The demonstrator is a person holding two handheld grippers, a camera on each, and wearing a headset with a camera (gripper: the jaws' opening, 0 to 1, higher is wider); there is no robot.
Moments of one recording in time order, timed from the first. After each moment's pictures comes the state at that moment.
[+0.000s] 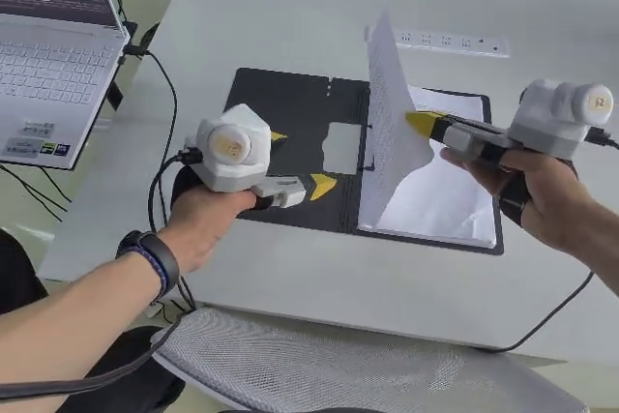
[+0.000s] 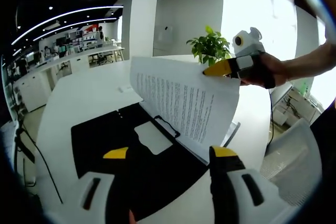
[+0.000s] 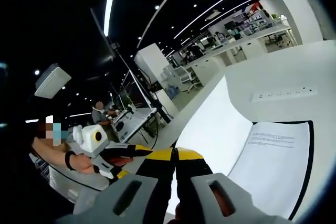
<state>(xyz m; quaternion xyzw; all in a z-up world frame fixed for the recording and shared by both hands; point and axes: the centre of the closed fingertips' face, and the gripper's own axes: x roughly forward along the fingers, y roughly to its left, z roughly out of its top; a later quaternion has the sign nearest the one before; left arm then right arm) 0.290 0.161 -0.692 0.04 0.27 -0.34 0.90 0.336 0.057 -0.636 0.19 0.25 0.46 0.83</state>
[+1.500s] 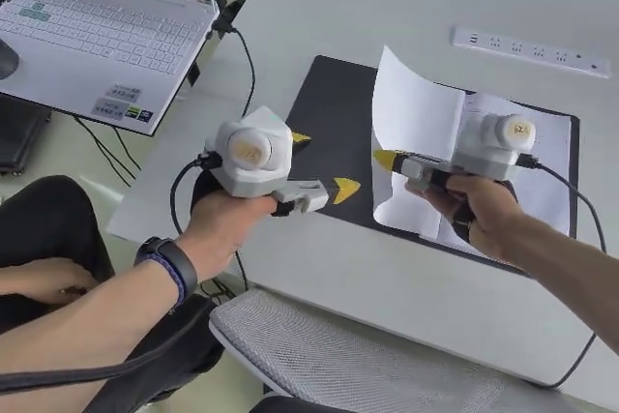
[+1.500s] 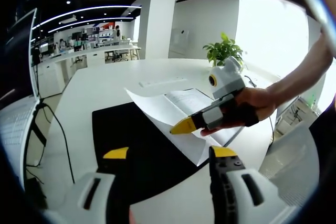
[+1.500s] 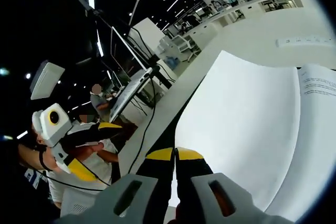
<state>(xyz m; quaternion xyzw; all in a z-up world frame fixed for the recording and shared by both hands) 0.264 0.220 -0.686 0.00 0.26 -0.28 0.92 0.314 0.186 -0.741 0.19 0.37 0.47 0.78</state>
